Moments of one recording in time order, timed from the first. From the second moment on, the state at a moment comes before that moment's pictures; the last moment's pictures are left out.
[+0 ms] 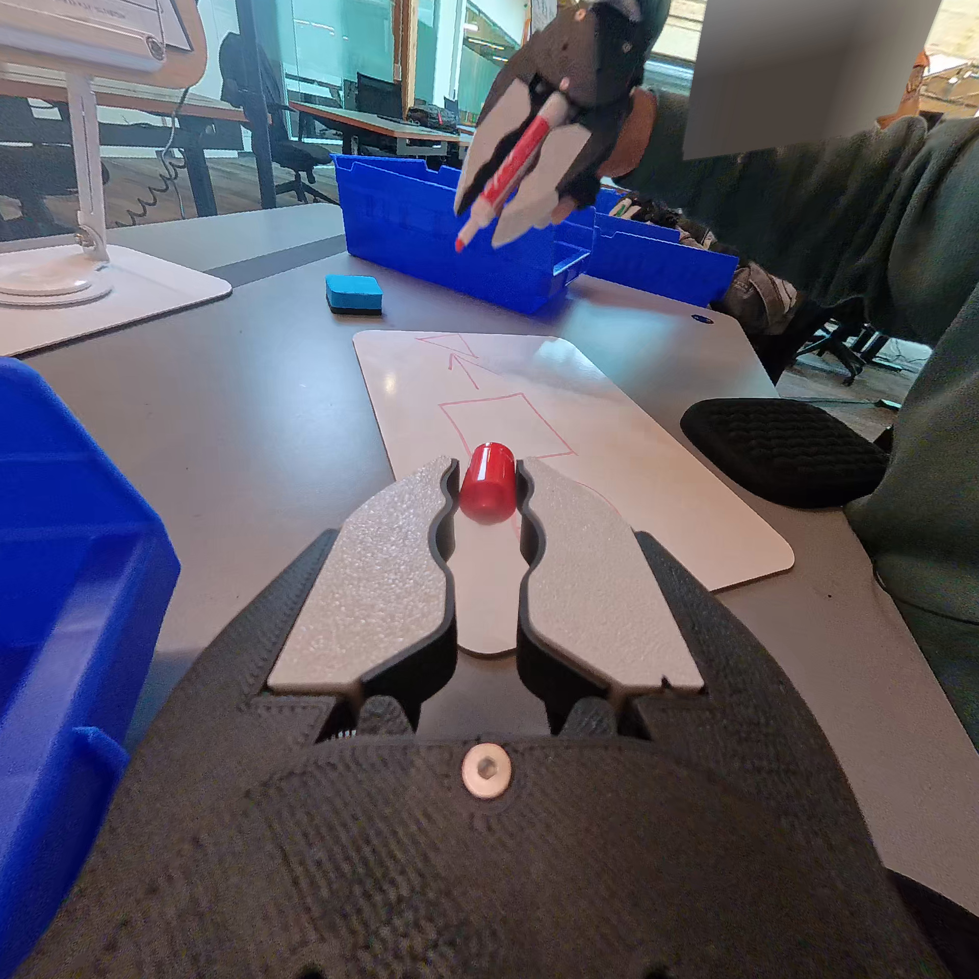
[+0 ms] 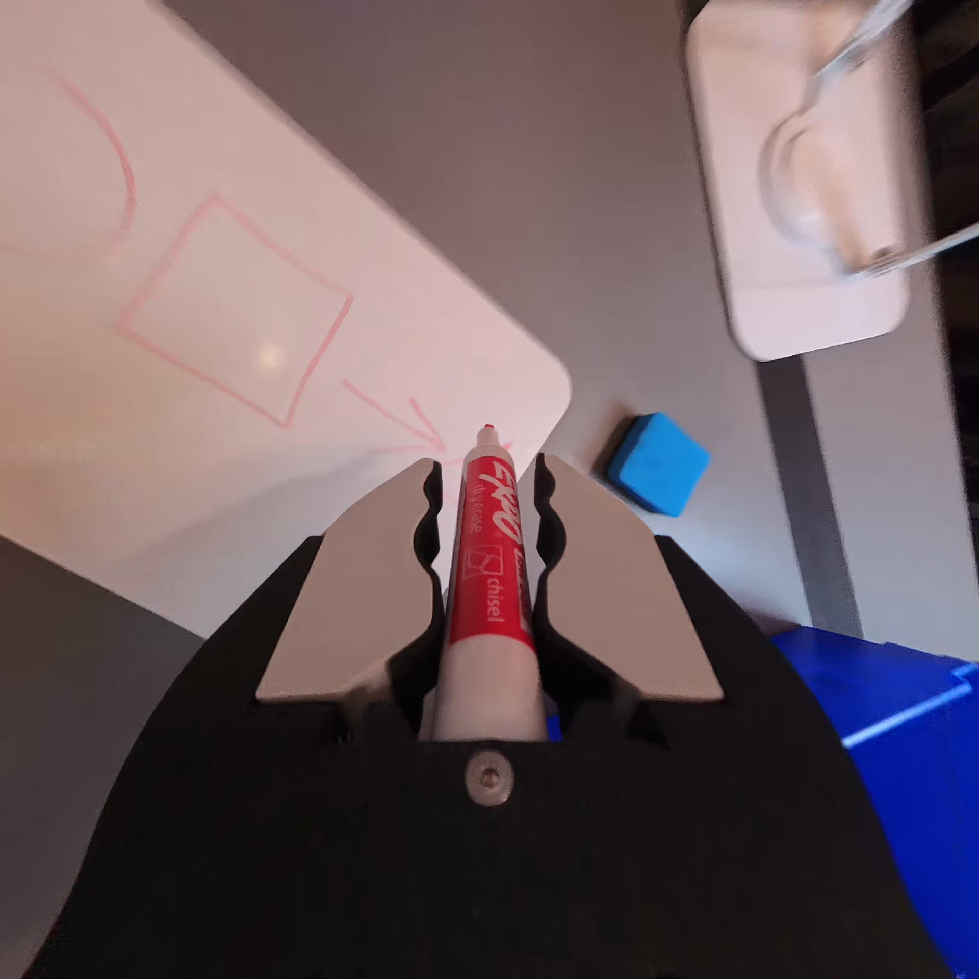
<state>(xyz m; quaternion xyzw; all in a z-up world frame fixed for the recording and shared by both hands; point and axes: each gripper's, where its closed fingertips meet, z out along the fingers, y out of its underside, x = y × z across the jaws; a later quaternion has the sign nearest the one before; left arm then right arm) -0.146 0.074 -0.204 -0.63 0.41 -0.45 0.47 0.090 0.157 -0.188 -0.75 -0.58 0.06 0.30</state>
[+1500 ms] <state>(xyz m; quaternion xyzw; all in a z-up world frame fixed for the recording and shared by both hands) -0.083 -0.020 -0.161 -0.47 0.60 -0.36 0.54 -0.092 -0.019 -0.155 -0.58 -0.42 0.57 0.40</state>
